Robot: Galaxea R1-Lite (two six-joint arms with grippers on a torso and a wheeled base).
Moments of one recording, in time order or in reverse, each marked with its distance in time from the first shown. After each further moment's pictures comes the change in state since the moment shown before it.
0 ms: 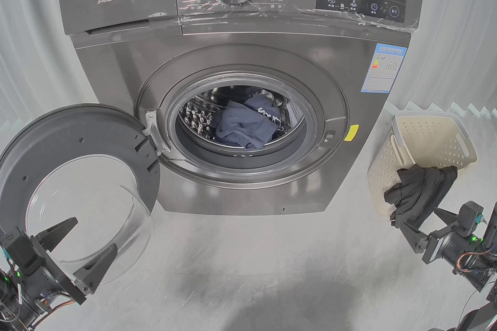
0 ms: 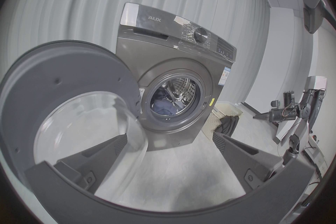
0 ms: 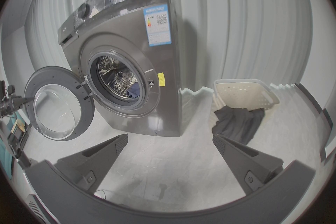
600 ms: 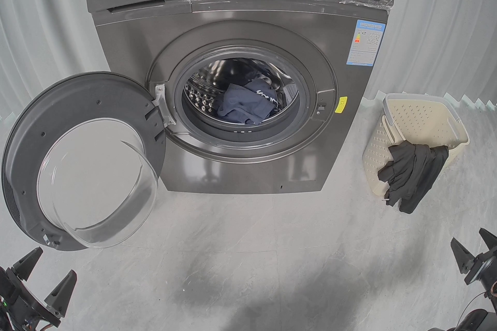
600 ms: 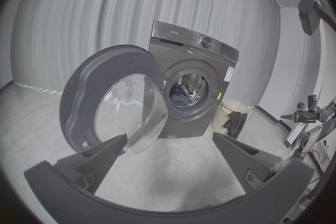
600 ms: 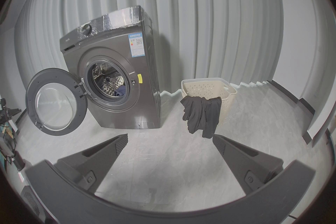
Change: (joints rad) left arm 0.216 -0.496 0.000 0.492 -0.043 -0.011; right arm -0.174 -0.657 0.000 0.601 -0.028 -0.015
